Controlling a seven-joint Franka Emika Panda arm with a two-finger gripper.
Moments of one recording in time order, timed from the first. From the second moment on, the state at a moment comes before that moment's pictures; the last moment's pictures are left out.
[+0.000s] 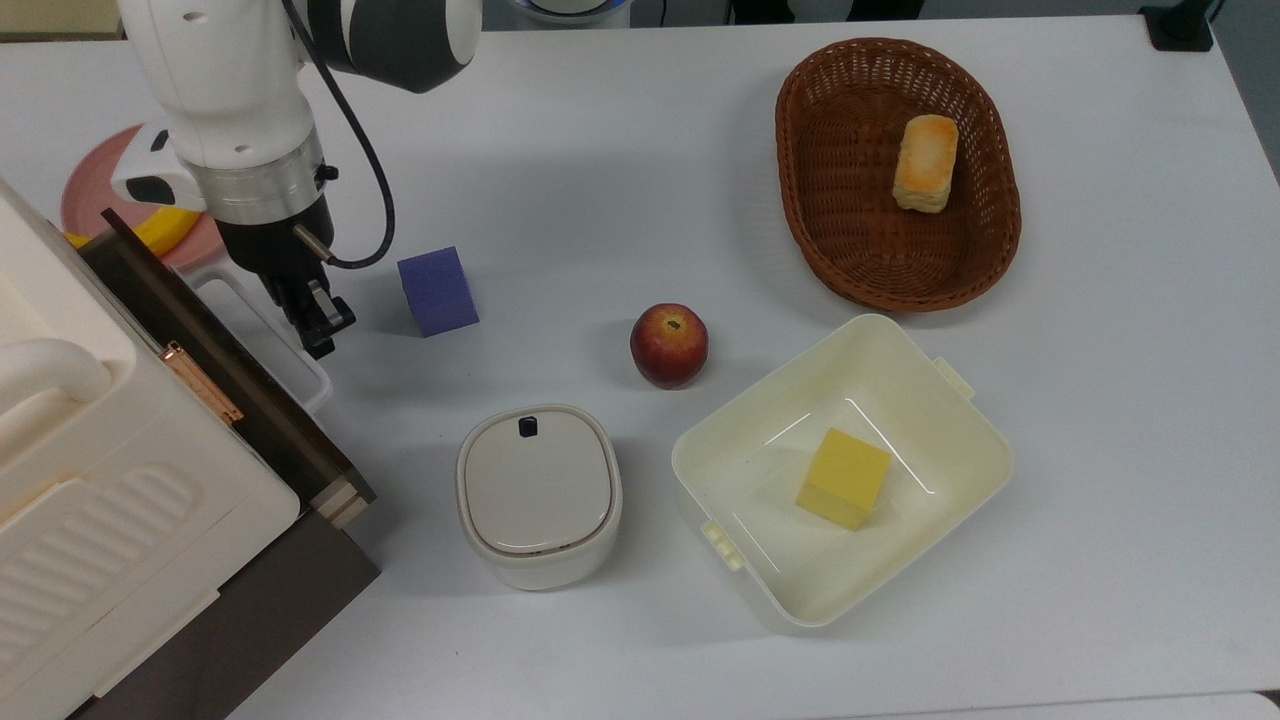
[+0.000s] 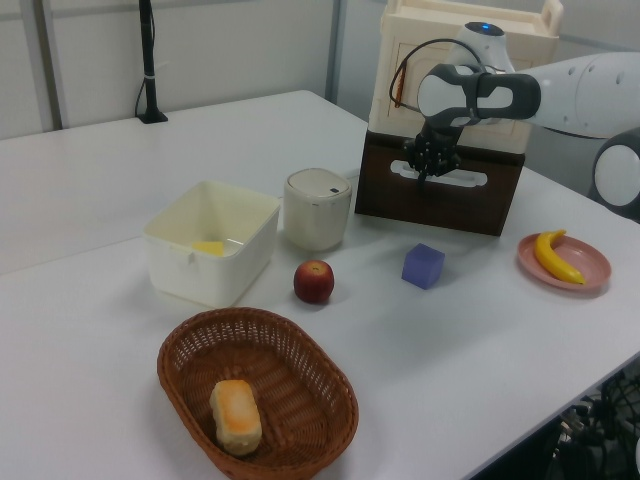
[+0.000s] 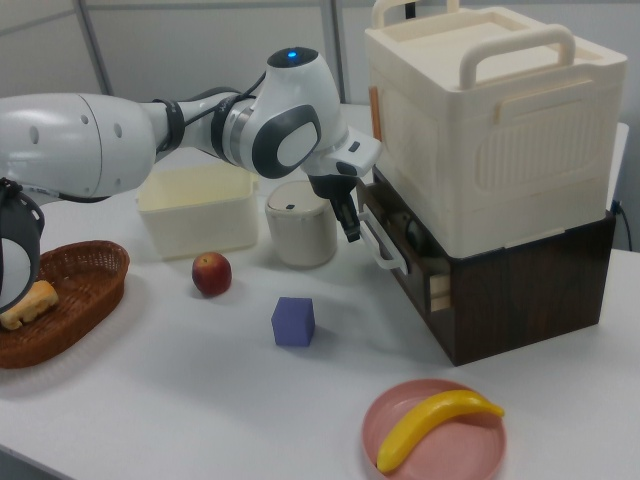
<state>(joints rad) -0.19 0.45 -0.05 -1.47 0.04 2.18 0.58</state>
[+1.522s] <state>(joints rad) -0.23 0.49 -0.06 -1.42 0.04 2.21 0.61</state>
